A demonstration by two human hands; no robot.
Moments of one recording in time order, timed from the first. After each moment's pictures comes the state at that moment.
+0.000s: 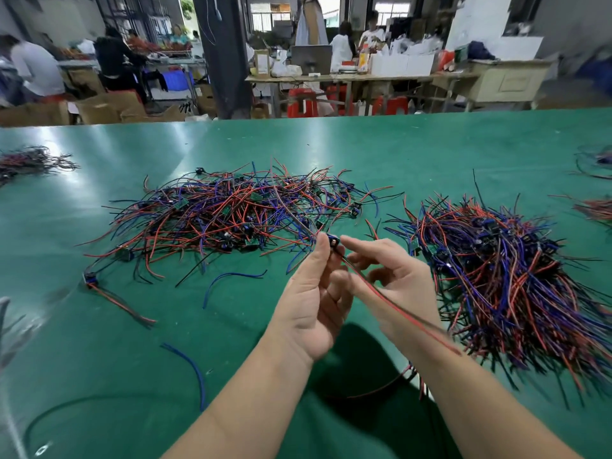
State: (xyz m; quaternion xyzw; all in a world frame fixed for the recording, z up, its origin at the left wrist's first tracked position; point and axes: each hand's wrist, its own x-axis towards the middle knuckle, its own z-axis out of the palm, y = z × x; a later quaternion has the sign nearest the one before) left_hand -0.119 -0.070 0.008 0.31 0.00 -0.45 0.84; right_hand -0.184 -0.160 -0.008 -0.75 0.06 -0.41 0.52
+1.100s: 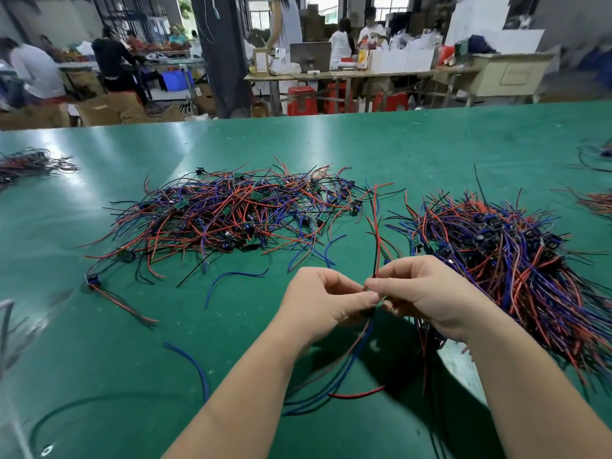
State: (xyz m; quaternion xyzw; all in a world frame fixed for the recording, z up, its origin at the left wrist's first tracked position) left_hand -0.108 -0.065 -0.013 0.68 -0.25 -0.33 0.61; right_hand -0.201 -0.196 0.005 -0.70 0.25 -0.10 0.66
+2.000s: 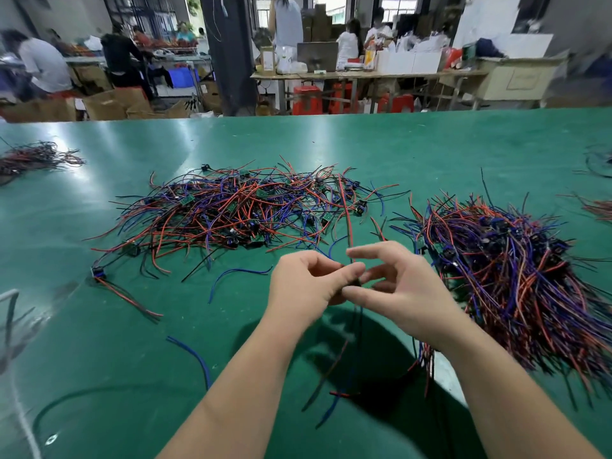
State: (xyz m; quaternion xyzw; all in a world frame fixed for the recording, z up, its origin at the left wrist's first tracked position) left_hand -0.095 -0.063 -0.008 0.69 -0.21 -0.22 0.66; right_hand -0.198 -0.173 0.003 -0.83 0.11 -0.22 0.50
